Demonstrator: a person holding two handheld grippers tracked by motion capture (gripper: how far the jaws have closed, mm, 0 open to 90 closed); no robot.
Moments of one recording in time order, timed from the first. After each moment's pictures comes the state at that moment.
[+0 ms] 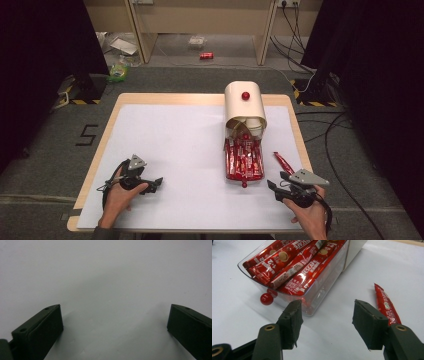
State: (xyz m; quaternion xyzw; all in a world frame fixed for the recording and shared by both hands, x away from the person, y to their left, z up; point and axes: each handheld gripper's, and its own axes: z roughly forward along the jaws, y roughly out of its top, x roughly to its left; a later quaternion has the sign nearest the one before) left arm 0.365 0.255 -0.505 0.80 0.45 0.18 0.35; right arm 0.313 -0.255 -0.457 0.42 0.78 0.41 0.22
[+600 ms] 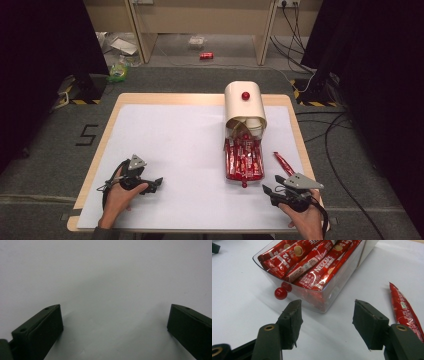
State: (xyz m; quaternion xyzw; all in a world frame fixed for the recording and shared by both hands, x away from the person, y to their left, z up) left arm 0.365 0.255 -0.505 0.80 0.45 0.18 0.35; right arm 0.305 -0.244 -0.462 0.40 0.79 0.41 0.21
